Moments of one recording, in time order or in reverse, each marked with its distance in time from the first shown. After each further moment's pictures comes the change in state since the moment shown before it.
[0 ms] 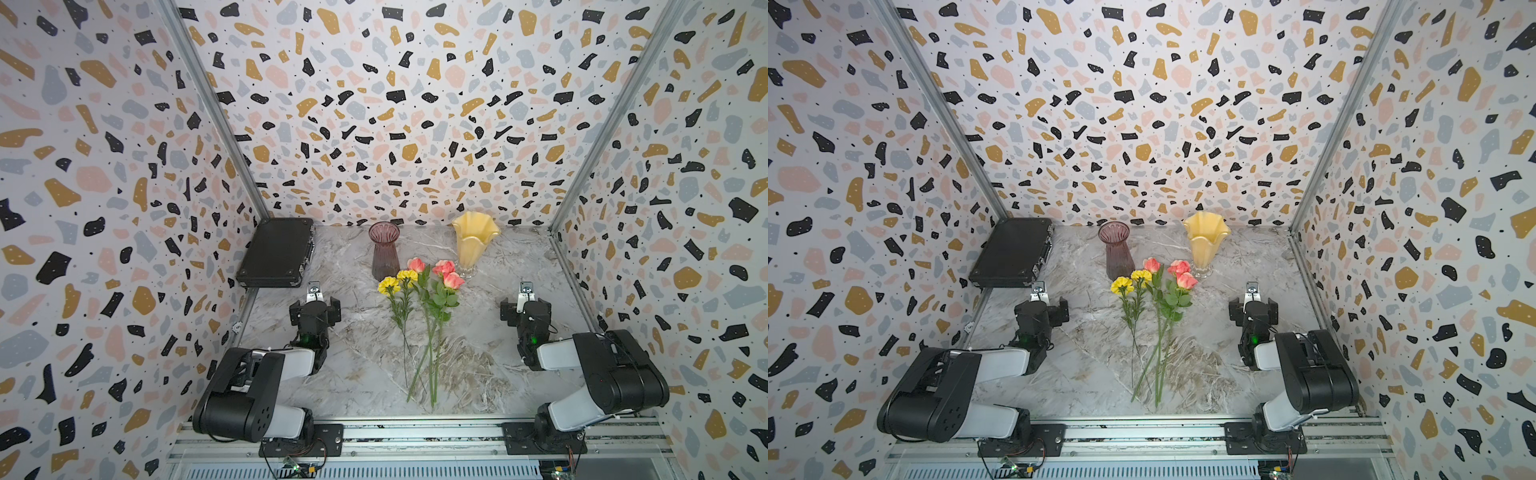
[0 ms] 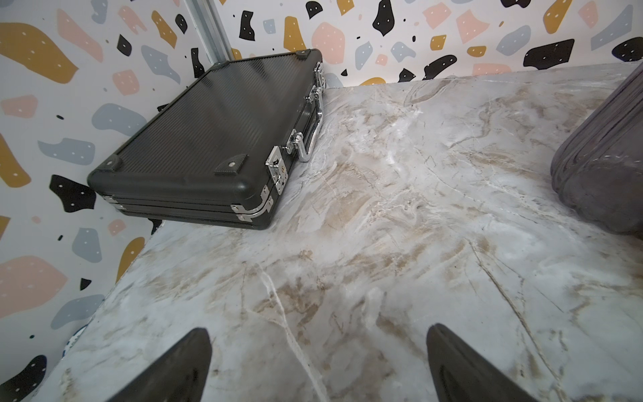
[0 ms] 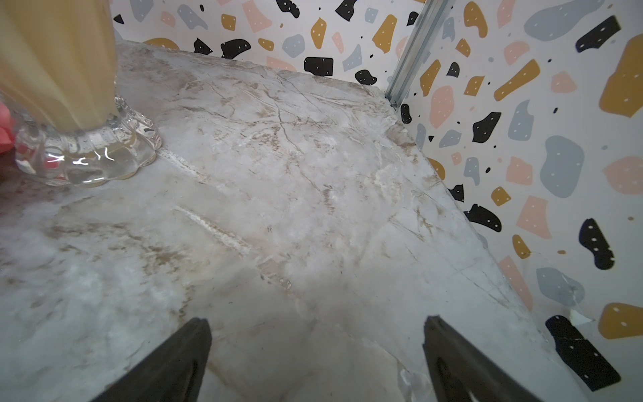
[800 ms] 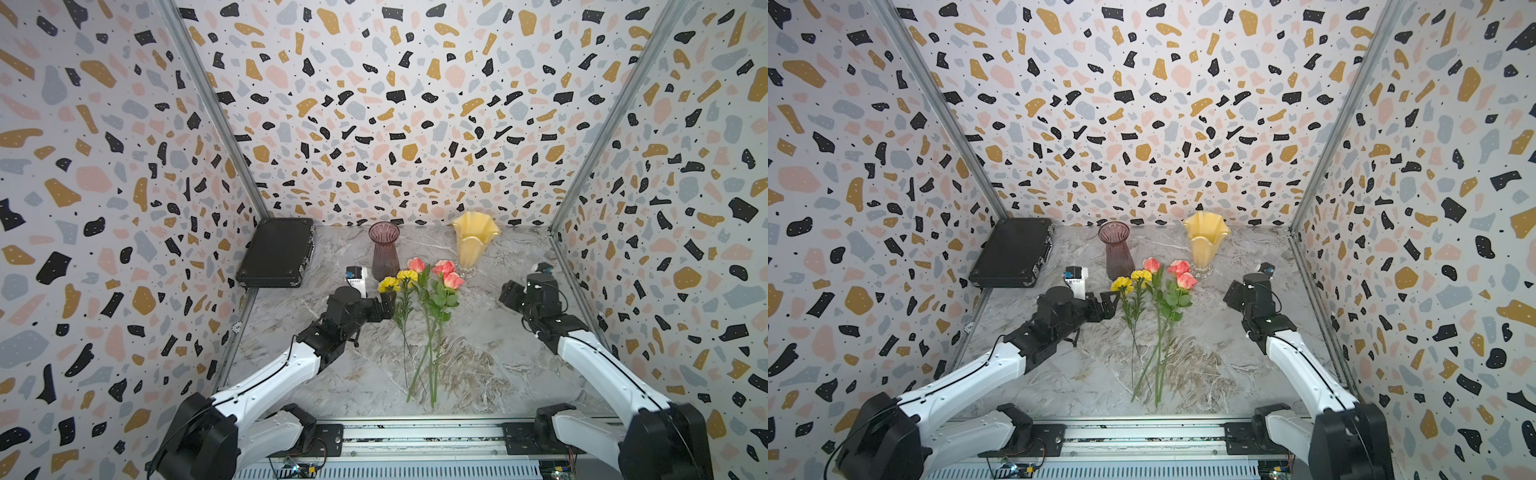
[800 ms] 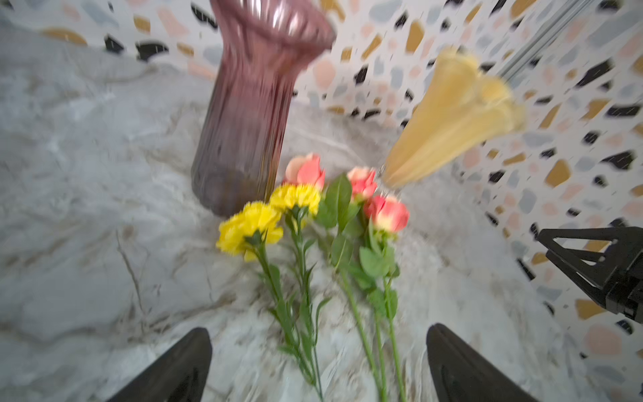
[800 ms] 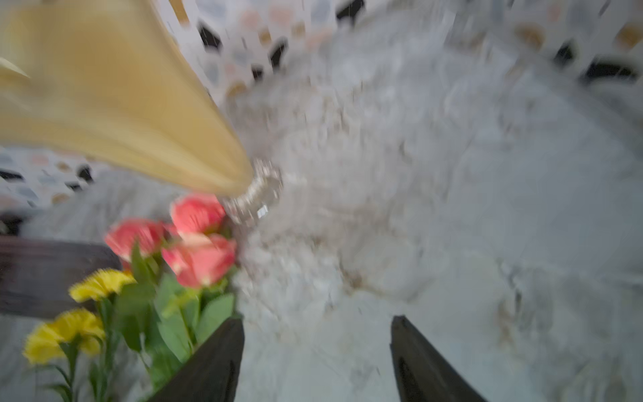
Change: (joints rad) left arm -0.401 -0.267 0.318 -0.676 0.351 -0.517; right arm 0.105 -0.349 0.353 -1.075 -0.245 0.691
